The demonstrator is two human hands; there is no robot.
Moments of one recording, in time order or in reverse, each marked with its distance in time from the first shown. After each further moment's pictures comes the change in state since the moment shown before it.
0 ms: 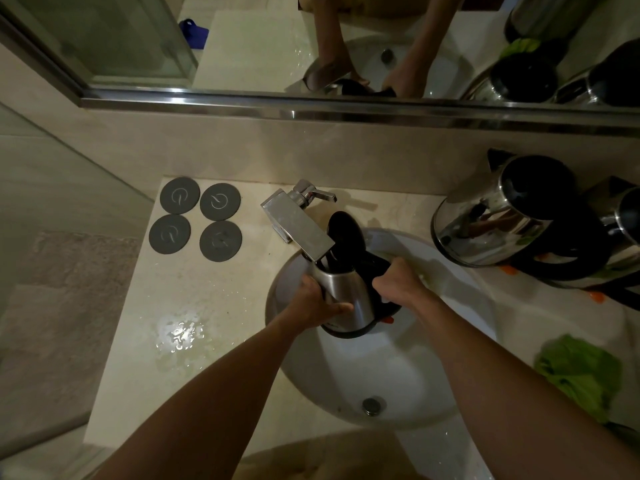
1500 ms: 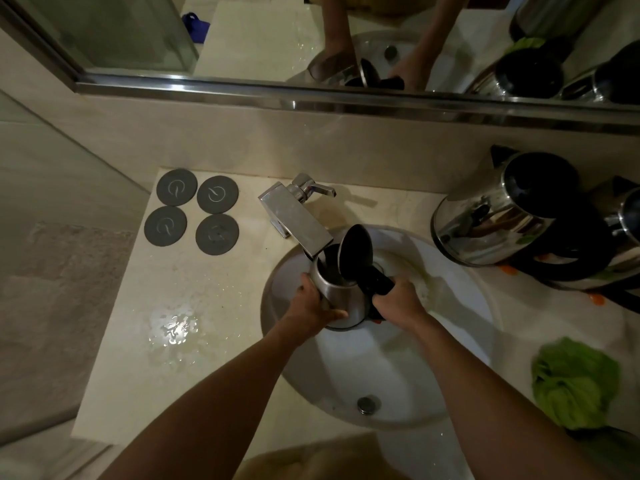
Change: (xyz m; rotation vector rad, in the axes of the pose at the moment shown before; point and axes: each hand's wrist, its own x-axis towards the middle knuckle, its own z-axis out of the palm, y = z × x) left_hand -0.010 -0.008 0.018 -0.206 0.050 -0.009; right_hand -0.005 0.041 0.022 0.111 0.019 0.026
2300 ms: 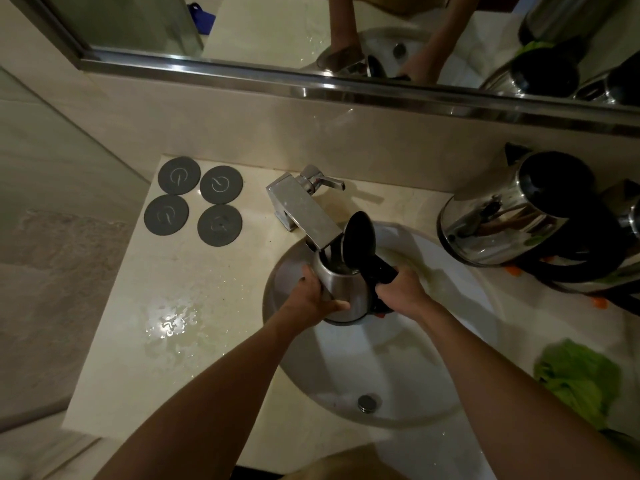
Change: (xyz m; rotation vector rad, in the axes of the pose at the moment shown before) left_hand 0.003 0.006 -0.010 0.015 -0.041 -0.018; right_hand 0.009 -0.010 -0.002 -0.016 0.005 -0.023
